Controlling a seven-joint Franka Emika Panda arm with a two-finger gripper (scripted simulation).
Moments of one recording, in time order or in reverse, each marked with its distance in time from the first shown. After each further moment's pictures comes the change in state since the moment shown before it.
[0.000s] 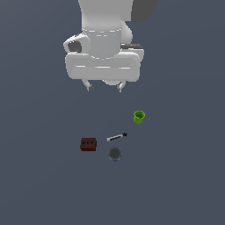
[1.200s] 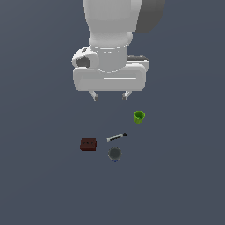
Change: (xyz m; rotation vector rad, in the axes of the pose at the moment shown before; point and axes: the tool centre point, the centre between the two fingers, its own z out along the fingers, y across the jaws) arm 0.013 -0.020 0.025 0.024 -0.016 -0.050
